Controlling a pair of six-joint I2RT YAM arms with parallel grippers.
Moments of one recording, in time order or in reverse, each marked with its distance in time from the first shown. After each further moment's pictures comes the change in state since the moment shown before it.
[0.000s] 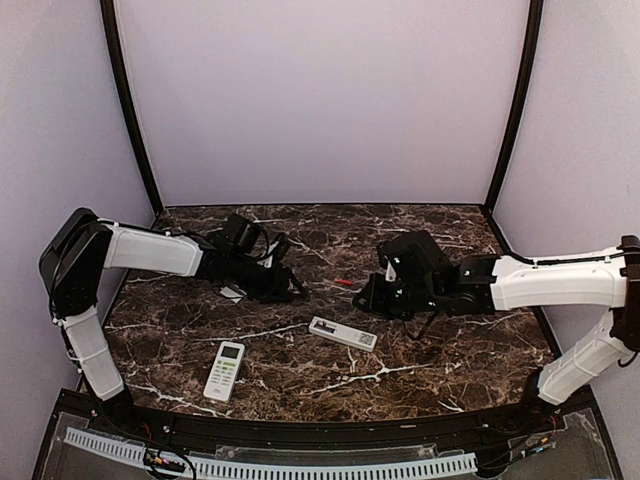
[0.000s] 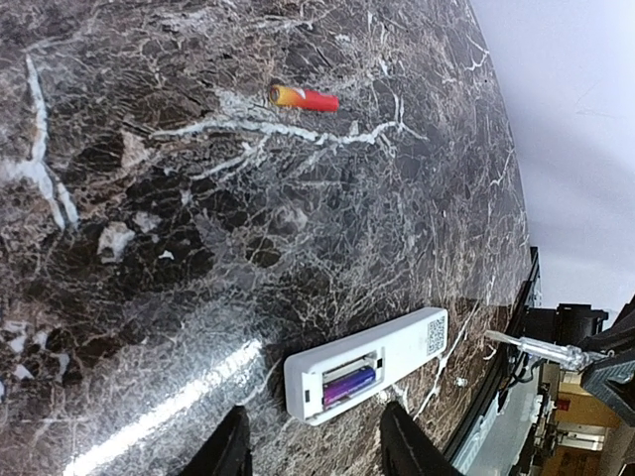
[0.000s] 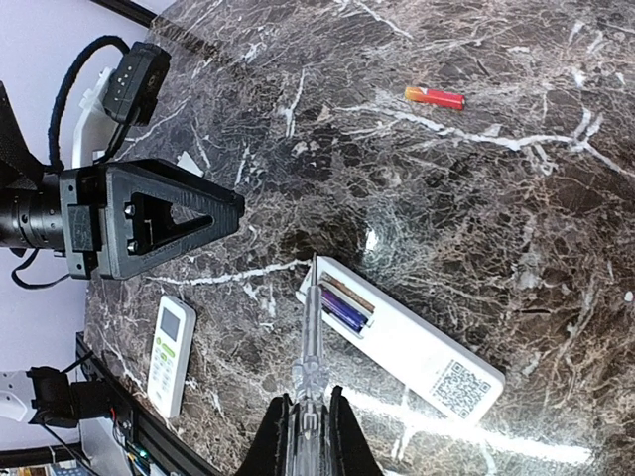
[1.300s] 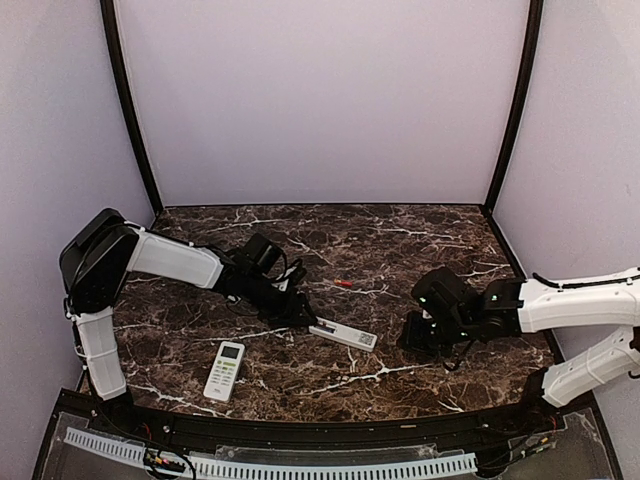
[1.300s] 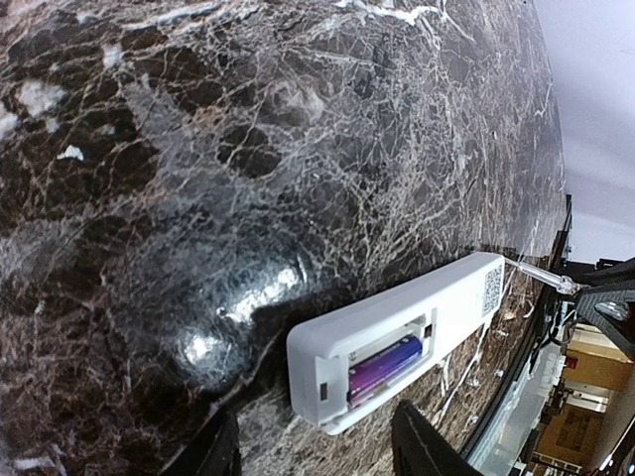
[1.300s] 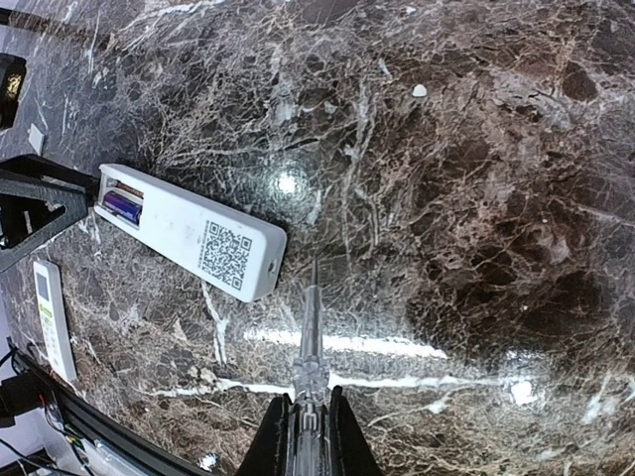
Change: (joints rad) left arm -0.095 0.114 0.016 -0.043 0.002 0.027; right arm 0.001 -0.201 -0.243 -0.250 0.021 0.168
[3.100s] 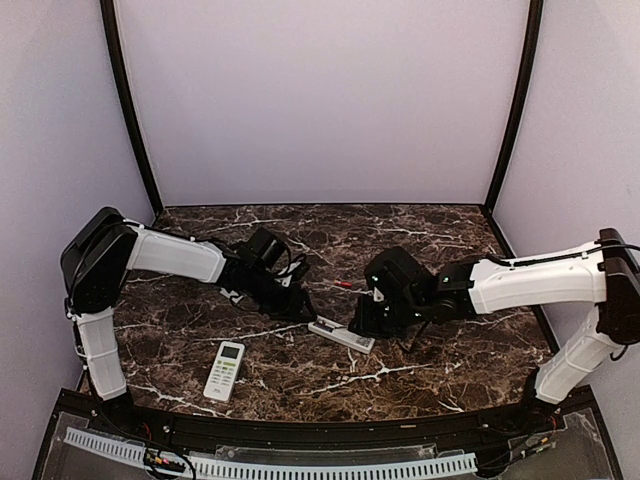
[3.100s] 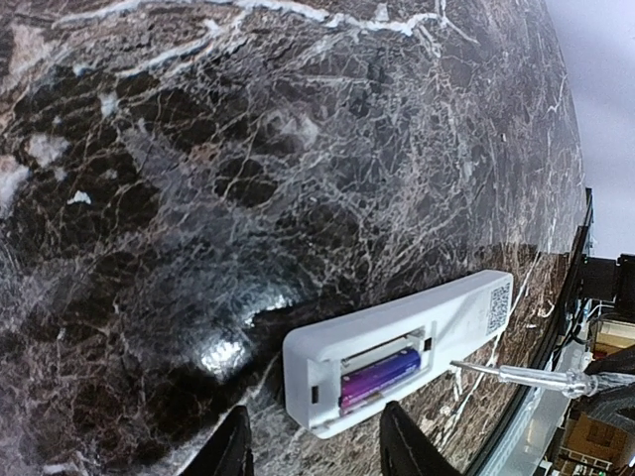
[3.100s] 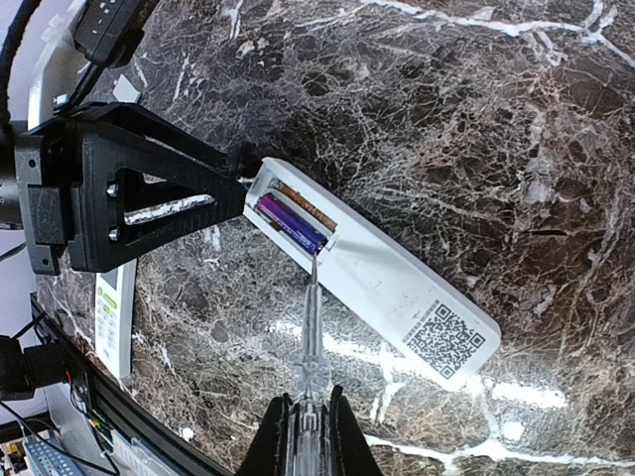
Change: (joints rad) left arm -0.010 0.000 0.065 -0.080 -0.056 0.069; right arm 0.047 0.296 0.275 0.124 -0.064 -0.136
